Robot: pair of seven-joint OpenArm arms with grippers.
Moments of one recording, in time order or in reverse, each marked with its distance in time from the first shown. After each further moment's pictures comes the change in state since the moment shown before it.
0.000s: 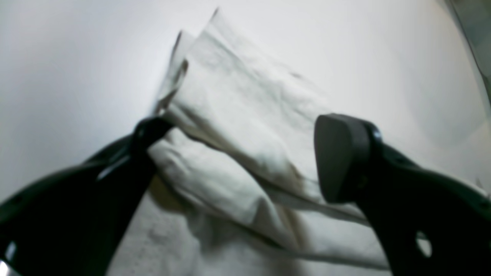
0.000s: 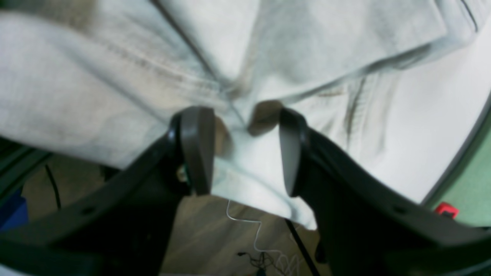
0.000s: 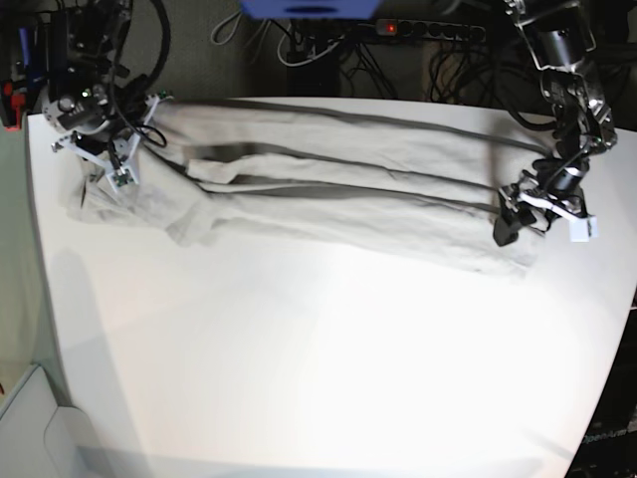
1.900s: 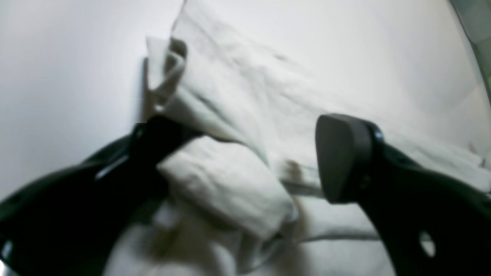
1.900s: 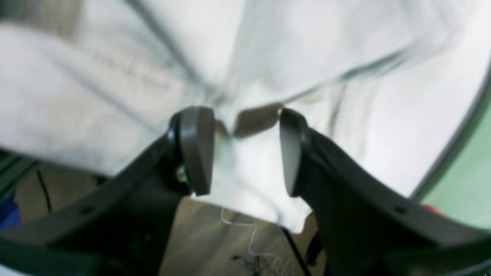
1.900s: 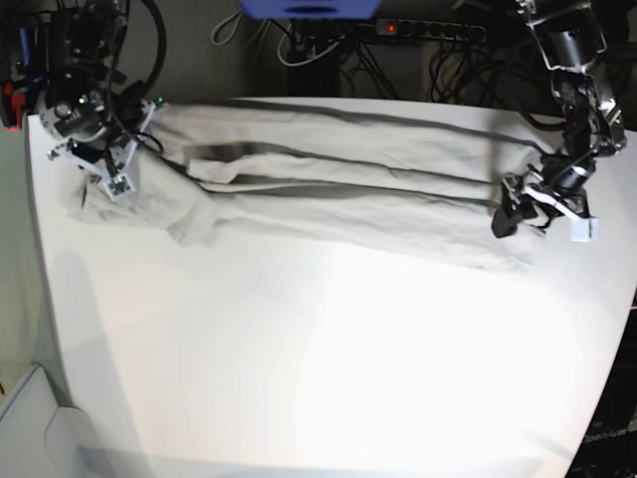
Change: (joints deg) left arm 0.6 -3.3 0.5 -0.2 -1.4 -2.6 4.5; right arm 1.4 0.9 -0.2 0.0 -0.2 0.0 0.0
